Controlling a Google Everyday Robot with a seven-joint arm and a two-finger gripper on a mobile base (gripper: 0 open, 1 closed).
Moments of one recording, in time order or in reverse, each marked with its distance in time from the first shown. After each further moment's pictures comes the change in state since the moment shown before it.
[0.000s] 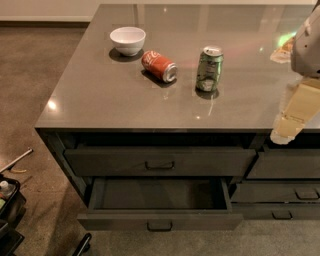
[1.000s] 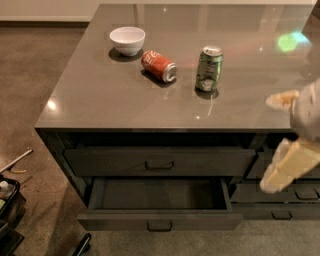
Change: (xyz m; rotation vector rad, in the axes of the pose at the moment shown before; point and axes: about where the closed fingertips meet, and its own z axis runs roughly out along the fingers) arm 0.019 0.055 0.056 -0.016 -0.174 0.051
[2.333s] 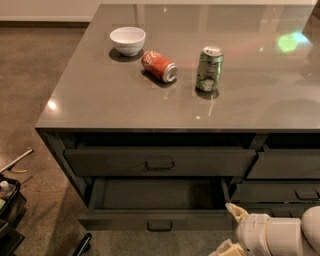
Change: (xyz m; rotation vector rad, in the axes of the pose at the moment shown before) arm 0.077 0.152 0.255 -0.176 -0.384 0.410
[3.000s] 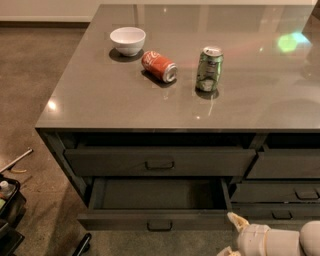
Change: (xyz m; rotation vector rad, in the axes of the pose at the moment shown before) arm 0.029 -0.002 0.014 0.019 -0.023 0.070
